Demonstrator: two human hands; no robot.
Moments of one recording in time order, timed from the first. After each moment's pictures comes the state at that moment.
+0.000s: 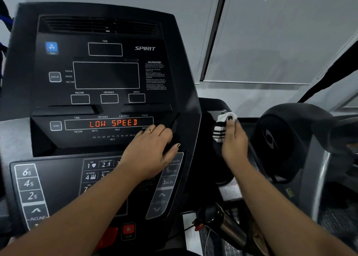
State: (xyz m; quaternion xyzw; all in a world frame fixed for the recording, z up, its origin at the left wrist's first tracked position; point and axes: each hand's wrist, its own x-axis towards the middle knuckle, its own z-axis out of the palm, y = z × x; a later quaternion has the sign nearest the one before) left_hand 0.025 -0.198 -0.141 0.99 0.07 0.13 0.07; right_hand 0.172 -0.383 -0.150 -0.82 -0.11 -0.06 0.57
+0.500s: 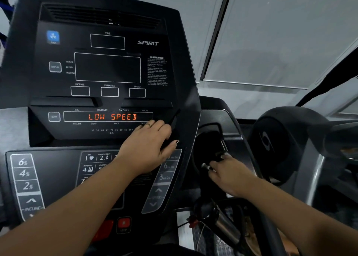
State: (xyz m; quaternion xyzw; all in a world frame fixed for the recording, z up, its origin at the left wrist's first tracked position) left_hand 0.024 -0.196 -0.139 0.99 0.06 0.14 0.08; right_hand 0.154 -0.436 -0.167 -0.84 -0.53 0.06 -0.12
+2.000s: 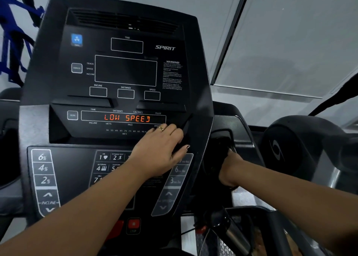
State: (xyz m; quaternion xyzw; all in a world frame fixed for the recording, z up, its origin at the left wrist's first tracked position) left_hand 0.020 -0.198 -0.137 0.99 0.07 0.12 0.07; right_hand 0.182 -0.378 -0.179 -0.68 -0.50 0.19 -0.51
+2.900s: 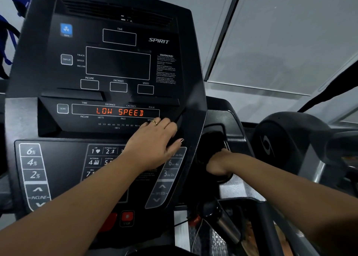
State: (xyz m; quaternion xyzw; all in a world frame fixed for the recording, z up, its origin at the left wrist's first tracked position) left_hand 0.021 -0.199 -0.137 0.99 0.07 0.12 0.08; right_hand 0.163 -0.374 -0.145 -0.82 -0.39 0.34 -0.25
